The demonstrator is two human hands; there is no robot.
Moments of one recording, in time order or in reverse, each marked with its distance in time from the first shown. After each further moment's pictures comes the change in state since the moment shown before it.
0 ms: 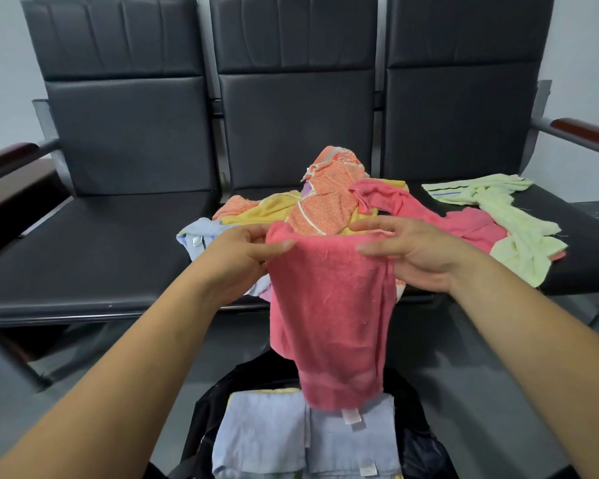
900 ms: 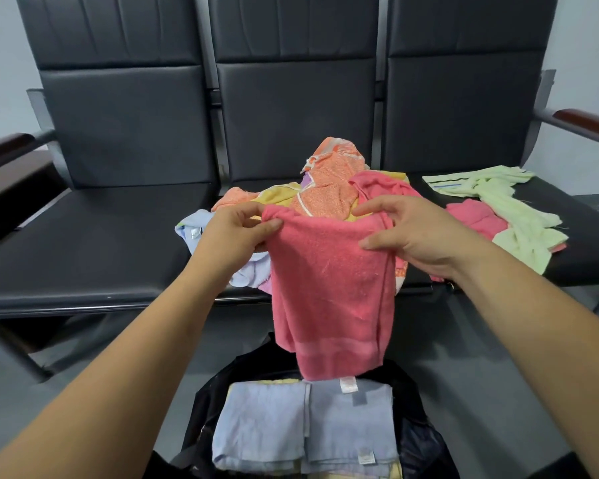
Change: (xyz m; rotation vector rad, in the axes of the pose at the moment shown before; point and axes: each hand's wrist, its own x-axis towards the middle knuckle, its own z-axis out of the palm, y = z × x) left_hand 0.000 0.001 -0.001 0.389 0.244 0.241; right_hand -0.006 -0.009 0.010 -0.336 0.131 -0.141
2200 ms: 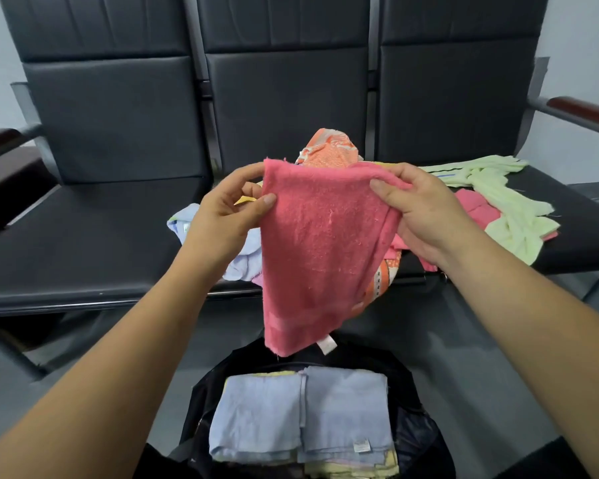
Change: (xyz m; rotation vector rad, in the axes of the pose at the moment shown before) left_hand -0.001 0.004 0.005 -0.186 -0.042 0.265; right_hand 0.003 0.002 -0.005 0.282 0.226 -0.227
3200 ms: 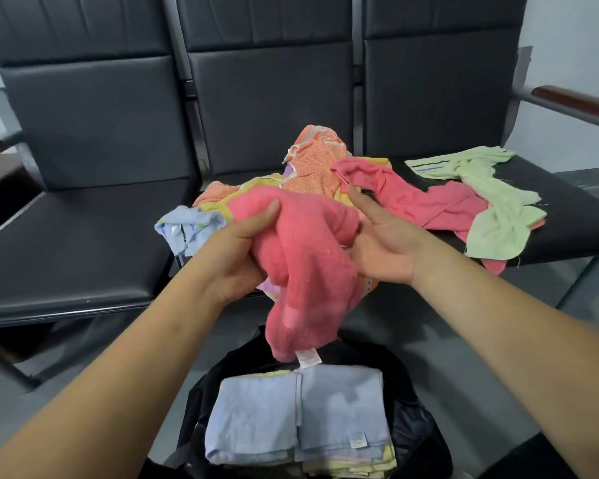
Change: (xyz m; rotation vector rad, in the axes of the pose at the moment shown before) left_hand -0.011 0.003 0.039 -0.645 -0.019 -0.631; right_hand -0.009 0.030 0.007 0.396 -0.254 0.625
